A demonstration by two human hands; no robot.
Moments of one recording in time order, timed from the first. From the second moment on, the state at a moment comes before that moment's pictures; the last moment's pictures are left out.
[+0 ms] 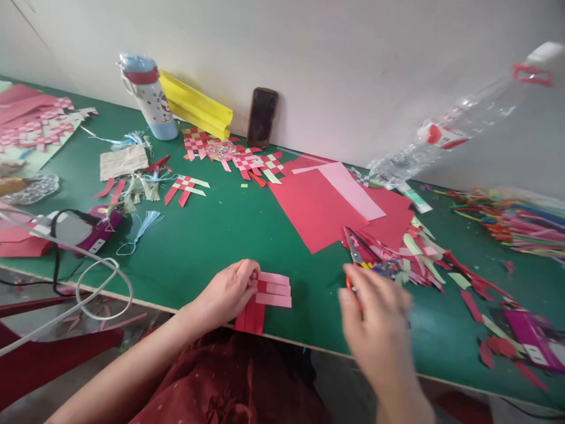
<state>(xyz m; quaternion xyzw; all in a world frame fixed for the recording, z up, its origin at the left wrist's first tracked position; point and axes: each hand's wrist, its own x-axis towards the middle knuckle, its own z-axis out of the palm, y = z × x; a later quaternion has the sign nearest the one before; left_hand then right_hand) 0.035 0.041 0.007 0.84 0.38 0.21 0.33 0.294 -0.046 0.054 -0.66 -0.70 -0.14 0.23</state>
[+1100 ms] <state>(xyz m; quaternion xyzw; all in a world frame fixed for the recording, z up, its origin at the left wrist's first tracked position) 0.023 0.049 0.025 0.89 0.39 0.17 0.19 0.233 -0.037 0.024 -0.64 -0.76 0.01 0.13</state>
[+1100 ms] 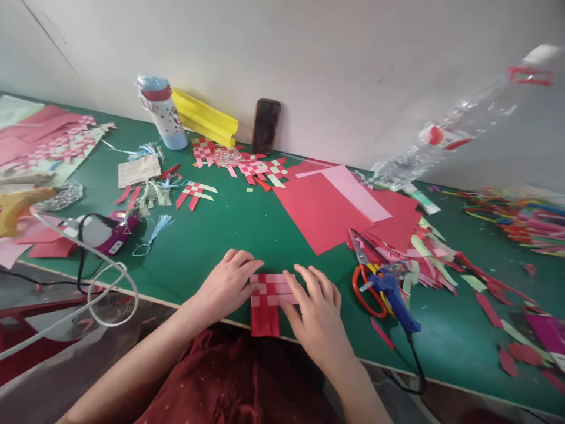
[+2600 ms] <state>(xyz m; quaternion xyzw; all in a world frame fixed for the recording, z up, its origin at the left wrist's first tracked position) 0.043 0.042 0.016 0.76 0.44 0.26 0.41 0.238 0.002 0.036 -0.63 -0.71 0.20 0.26</state>
